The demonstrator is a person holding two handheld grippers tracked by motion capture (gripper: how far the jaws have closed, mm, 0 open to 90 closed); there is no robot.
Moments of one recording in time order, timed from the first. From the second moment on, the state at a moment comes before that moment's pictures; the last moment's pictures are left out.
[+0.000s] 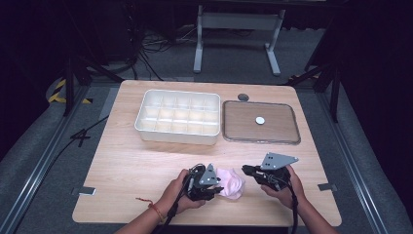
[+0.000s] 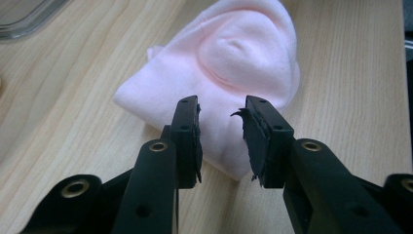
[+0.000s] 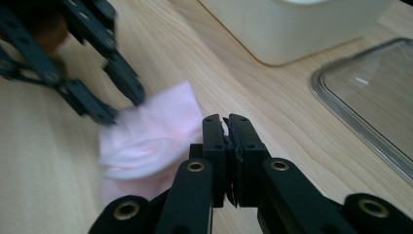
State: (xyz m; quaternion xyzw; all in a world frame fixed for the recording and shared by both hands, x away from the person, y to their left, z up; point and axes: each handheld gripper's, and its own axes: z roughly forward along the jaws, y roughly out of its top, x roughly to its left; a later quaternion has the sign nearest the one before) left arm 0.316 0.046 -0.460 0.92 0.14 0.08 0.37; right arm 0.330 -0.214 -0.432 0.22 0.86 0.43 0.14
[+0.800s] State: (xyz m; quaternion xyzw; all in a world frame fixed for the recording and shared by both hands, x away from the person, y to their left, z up) left arm 0.319 0.049 -0.471 0.92 0.16 0.07 0.36; right arm 0.317 -0.190 -0.466 0.17 0.91 0.36 0.11
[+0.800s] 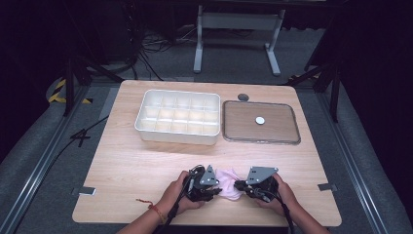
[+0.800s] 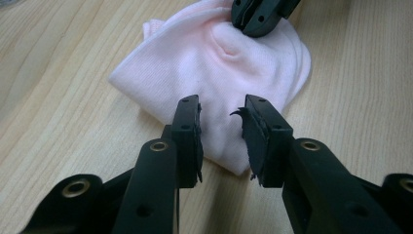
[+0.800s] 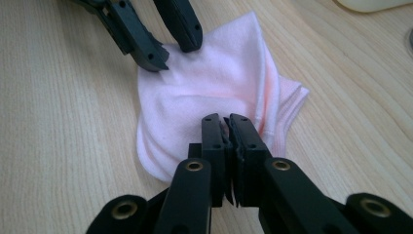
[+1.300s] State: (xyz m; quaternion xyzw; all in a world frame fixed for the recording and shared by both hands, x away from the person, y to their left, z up) left arm 0.332 0.072 -0.468 0.88 0.26 0.03 0.40; right arm 0.319 -0.188 -0.468 0.18 0.91 0.36 0.11
